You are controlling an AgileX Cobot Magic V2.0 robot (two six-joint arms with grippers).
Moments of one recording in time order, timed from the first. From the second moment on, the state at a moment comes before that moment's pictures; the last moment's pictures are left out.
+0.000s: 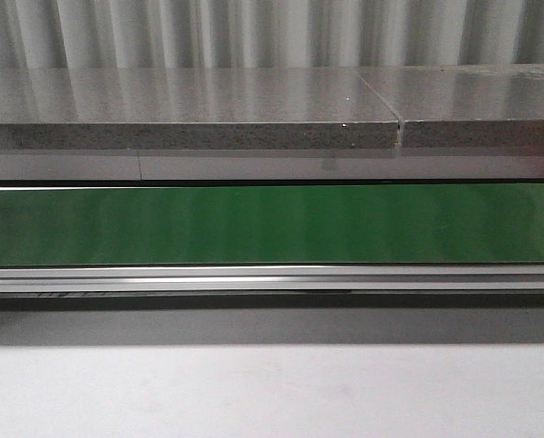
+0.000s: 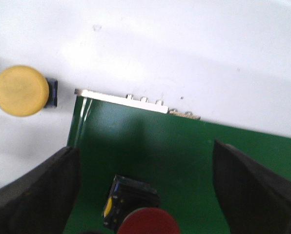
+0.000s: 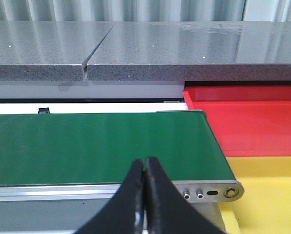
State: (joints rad) left arm 0.21 1.76 -1.53 -0.28 1.03 0.06; right arm -0.06 -0.01 0.03 -0.06 0.12 0.08
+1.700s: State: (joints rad) left arm 0.37 2.11 -1.62 -0.32 0.91 -0.42; right arm -0.06 -0.01 0.03 -0.06 0.12 0.08
